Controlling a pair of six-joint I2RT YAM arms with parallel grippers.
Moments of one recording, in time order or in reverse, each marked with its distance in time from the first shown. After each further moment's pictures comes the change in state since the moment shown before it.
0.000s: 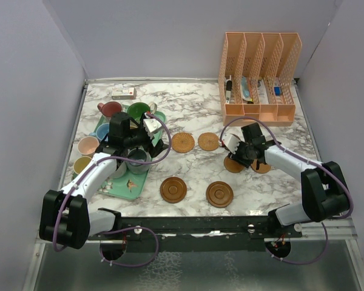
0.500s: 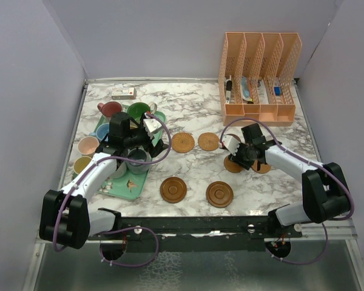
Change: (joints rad) left arm 0.000 0.000 0.000 0.004 0.002 0.000; right arm 0.000 -0.014 0.004 -0.057 -0.027 -0.004
